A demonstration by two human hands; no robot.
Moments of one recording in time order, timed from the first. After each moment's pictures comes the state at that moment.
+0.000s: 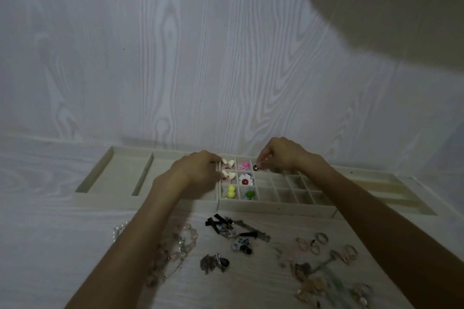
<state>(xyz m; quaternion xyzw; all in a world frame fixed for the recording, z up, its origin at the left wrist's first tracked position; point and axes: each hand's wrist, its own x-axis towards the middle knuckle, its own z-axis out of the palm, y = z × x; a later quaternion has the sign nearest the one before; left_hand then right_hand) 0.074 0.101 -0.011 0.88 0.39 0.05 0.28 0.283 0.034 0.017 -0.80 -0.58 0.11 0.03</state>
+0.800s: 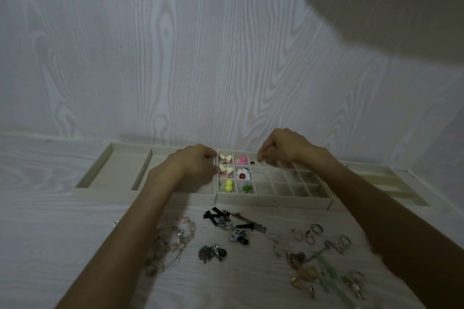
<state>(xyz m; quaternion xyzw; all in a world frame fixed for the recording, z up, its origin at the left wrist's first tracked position) 0.072 0.110 -0.013 0.88 0.40 0.05 0.27 0.281 0.018 0.031 -0.80 -0.59 0.09 0.06</state>
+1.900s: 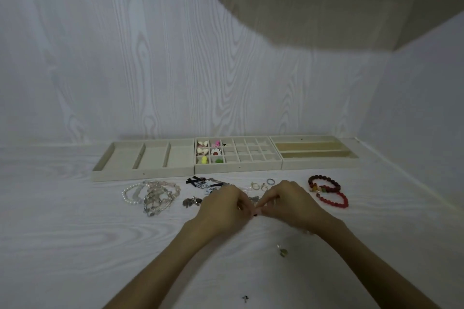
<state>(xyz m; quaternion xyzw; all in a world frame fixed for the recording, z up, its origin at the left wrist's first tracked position) 0.072 -0.097 -0.030 0.92 0.27 0.09 0.27 0.214 -0.198 -0.023 -0.78 -0.58 0.11 0.22</state>
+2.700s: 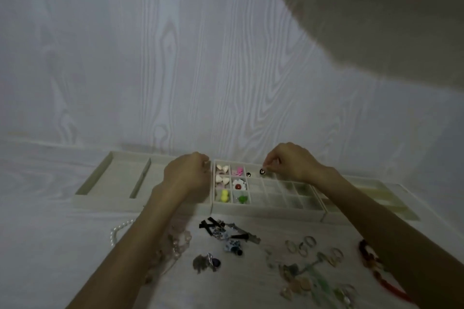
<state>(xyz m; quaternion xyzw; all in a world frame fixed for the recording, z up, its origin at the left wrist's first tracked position) 0.071 0.092 -0.017 0.86 0.44 0.15 0.21 0.286 -0.005 0.033 -0.78 -0.63 0.00 0.05</state>
